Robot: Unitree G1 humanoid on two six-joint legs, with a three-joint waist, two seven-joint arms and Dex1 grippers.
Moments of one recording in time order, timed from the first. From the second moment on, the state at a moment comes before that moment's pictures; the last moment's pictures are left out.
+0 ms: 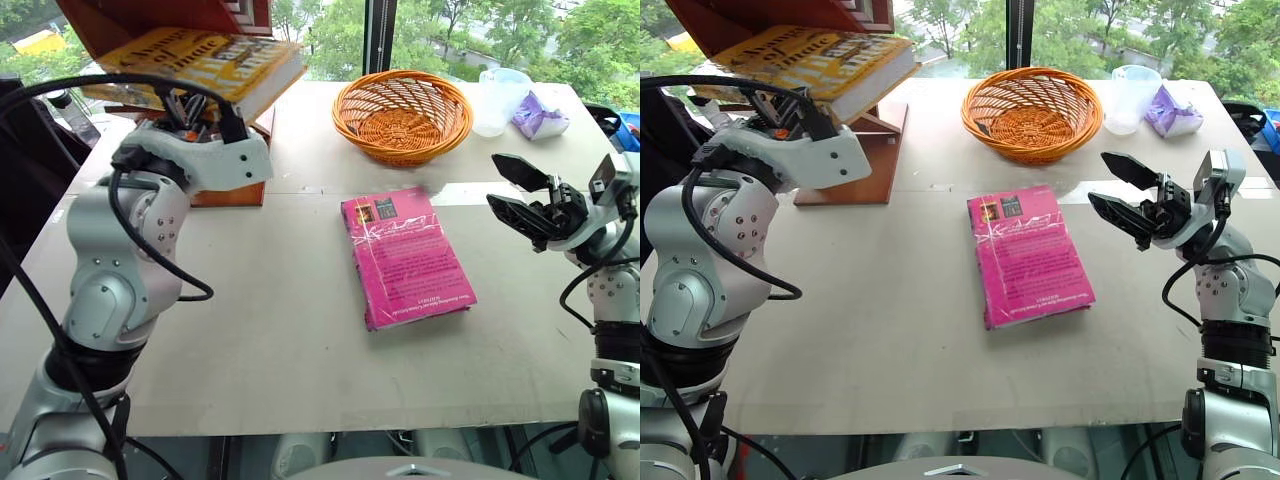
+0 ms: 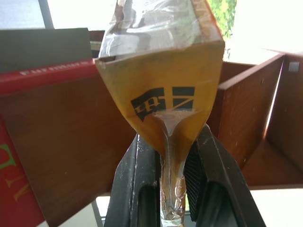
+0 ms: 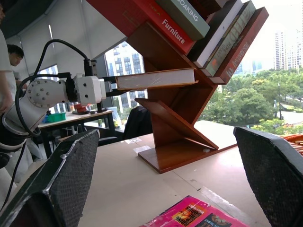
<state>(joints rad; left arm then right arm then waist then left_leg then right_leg) -0.54 0.86 -0.09 -0.51 1.00 0.48 -0.71 -0.48 -0.52 -0.30 0.17 0.84 0.29 1.29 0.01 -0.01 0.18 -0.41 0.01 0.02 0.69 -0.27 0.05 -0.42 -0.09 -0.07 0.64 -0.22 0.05</state>
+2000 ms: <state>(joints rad) -0.51 0.39 0.03 -0.68 1.31 0.45 -0.58 -0.41 -0.53 -0.34 0.10 0.87 0.26 1.28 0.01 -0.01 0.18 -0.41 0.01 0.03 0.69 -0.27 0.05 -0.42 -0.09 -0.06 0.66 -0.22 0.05</state>
